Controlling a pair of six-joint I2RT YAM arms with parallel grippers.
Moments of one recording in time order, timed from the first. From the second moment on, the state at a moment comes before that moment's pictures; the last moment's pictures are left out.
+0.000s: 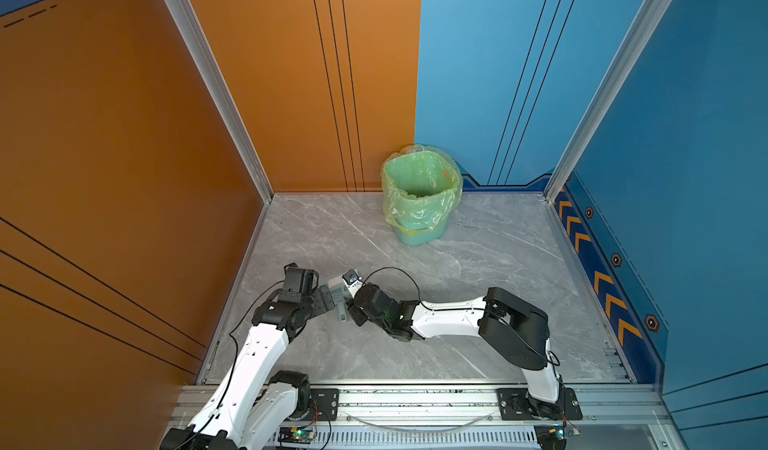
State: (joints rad) left arm -0.14 0.89 0.62 -0.73 -0.15 -0.52; right arm 1.18 2.02 1.25 0.21 0.33 0.21
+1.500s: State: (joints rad) left arm -0.41 0.69 0.51 -0.47 -0.29 -0.34; right arm 0.78 0.70 0.45 -0.23 0.51 0.26
